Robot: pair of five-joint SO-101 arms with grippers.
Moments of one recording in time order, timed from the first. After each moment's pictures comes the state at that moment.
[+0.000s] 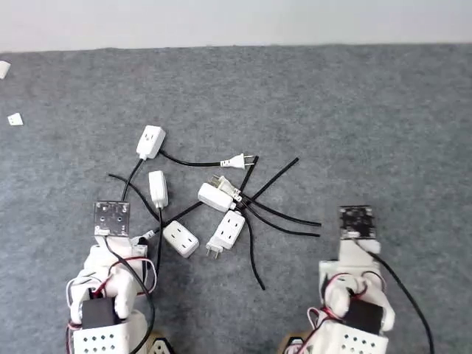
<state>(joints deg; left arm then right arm) -12.4 -99.0 97.3 65.2 -3.5 16.7 -103.1 95.5 74.6 15.0</state>
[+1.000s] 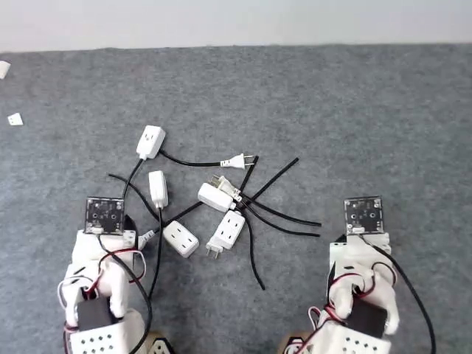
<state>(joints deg) -16.0 -98.8 93.8 55.8 -9.7 15.7 -103.1 89.4 64.2 20.7</state>
